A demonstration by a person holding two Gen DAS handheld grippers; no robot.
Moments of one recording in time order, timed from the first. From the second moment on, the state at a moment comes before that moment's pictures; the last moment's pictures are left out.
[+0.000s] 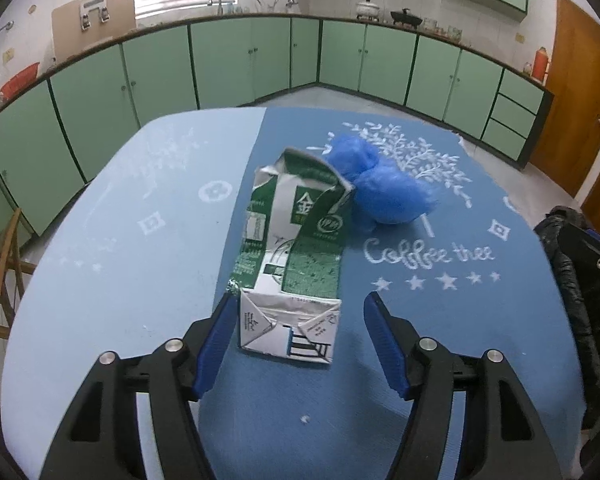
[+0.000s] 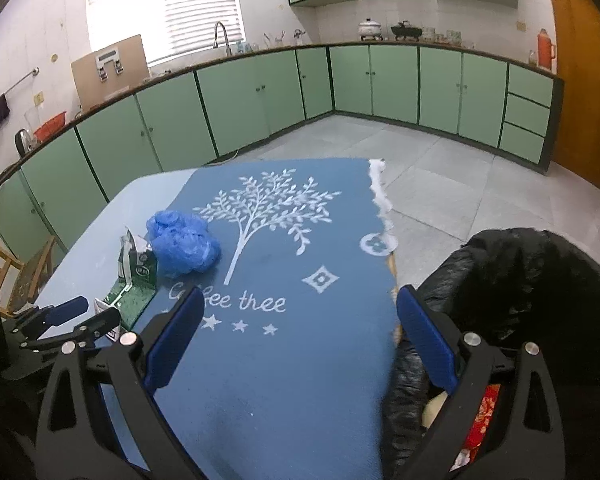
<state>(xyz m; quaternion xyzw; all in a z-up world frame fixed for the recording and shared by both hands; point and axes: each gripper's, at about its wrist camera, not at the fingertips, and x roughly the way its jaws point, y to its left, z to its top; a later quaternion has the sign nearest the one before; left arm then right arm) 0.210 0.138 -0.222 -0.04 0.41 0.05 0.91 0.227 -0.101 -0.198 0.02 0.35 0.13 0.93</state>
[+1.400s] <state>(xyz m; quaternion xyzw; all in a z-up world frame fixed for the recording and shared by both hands) 0.264 0.156 -0.231 -0.08 0.44 0.03 0.89 0.281 -0.051 -0.219 0.00 0.37 0.15 0.91</state>
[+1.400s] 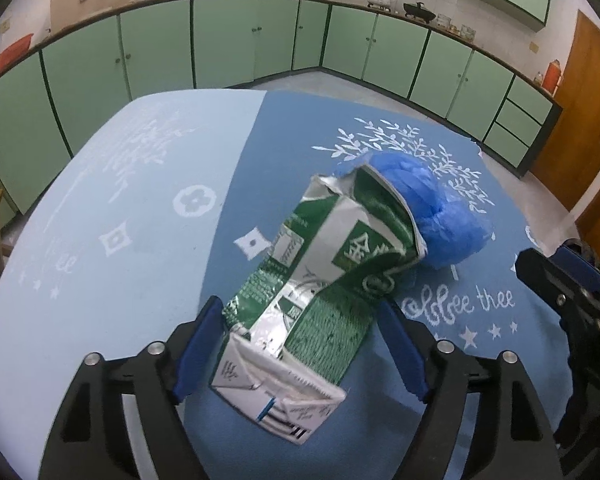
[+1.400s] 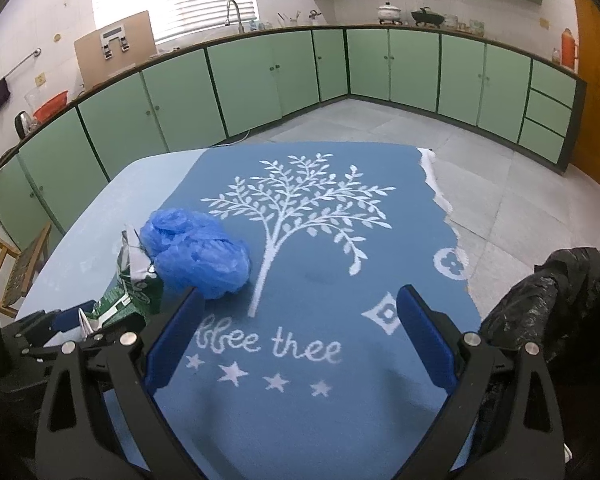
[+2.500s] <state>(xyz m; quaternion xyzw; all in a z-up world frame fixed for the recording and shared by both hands) 0.249 0.190 -0.224 -0.12 0.40 0.05 0.91 0.311 -0.002 -0.222 -0.01 0.38 0.22 0.90</state>
